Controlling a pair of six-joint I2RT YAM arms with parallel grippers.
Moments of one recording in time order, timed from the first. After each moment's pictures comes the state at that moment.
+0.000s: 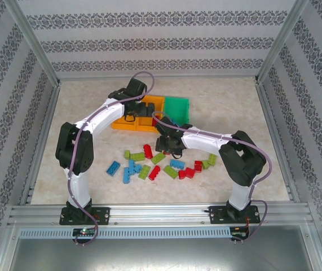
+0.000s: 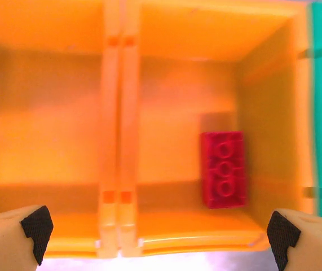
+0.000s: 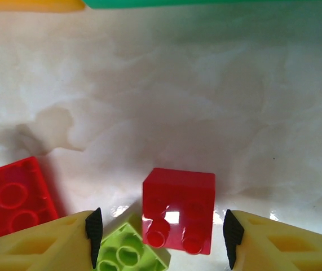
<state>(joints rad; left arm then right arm) -0.40 1.94 1.61 -0.72 -0.06 -0.39 0.75 1.82 1.16 -0.57 0.02 0.88</state>
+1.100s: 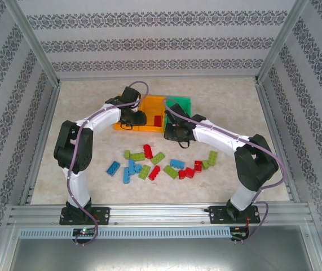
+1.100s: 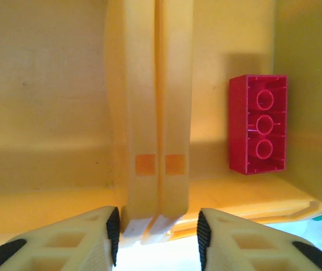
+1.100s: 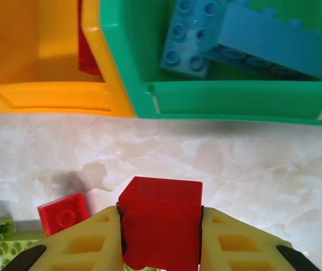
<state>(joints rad) -0.36 1.94 1.46 -0.62 0.13 -0.42 0.64 1.70 1.21 -0.57 0.01 0.77</state>
